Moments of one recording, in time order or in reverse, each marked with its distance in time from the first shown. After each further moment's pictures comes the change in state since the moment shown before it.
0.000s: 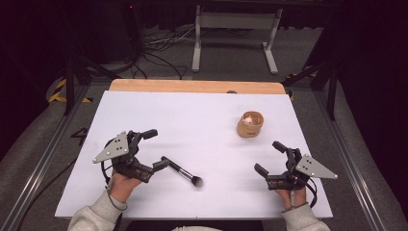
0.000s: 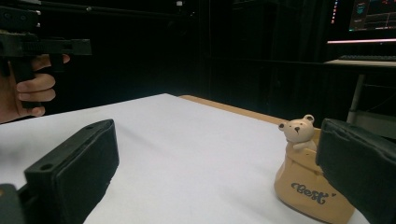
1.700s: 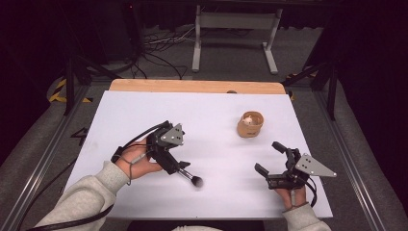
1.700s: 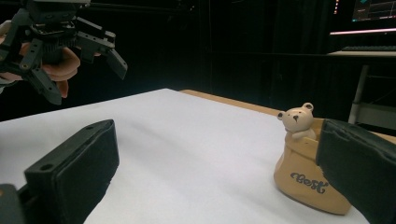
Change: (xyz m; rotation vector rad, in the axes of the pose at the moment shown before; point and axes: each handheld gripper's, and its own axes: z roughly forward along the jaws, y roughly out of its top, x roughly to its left) left arm 0.005 0.038 0.091 0.814 -0.113 0.260; right arm -0.005 -0.006 0.001 0.022 0.005 0.022
